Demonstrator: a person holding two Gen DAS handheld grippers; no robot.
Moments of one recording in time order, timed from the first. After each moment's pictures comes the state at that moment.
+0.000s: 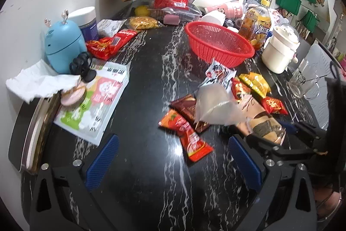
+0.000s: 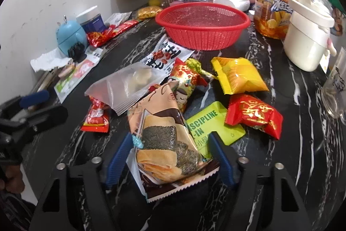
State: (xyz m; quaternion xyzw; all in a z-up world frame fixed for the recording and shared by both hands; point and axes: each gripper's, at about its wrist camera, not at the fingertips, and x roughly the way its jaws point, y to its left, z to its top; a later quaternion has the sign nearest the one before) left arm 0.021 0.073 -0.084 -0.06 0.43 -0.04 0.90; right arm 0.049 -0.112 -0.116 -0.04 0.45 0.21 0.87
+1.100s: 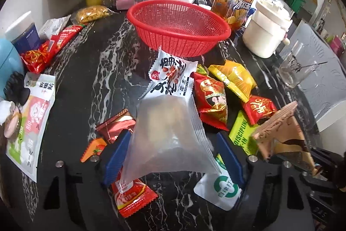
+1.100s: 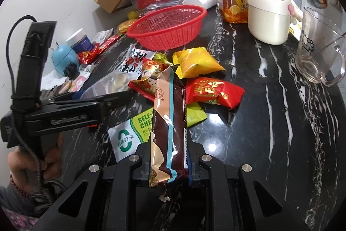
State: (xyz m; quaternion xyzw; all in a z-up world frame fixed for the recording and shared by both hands) left arm 0.087 -0.003 -0.115 -0.03 0.47 -0.11 0.88; right arm 0.030 -0.180 -0.107 0.05 0.44 0.18 0.88
